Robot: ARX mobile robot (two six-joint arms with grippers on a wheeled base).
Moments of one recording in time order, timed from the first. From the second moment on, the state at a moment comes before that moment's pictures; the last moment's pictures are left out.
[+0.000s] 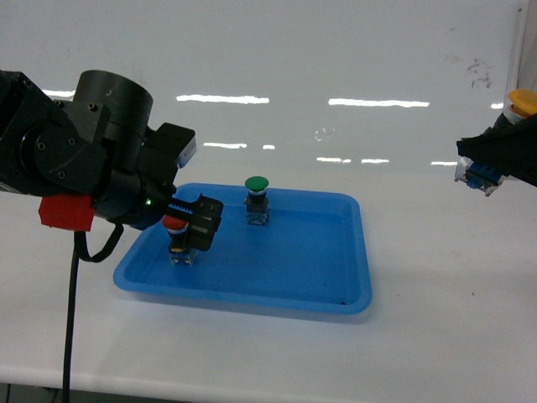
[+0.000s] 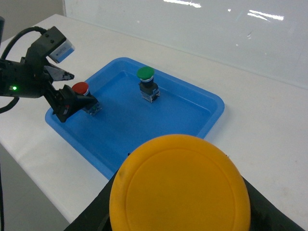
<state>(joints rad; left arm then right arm) -0.18 2.23 1.25 0.20 -0.06 0.16 0.01 1.60 0.80 0.36 -0.59 -0.11</state>
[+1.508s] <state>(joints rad) -0.20 2.31 1.29 0.18 -0.13 0.12 0.01 1.62 0.79 0.35 -0.60 -0.11</state>
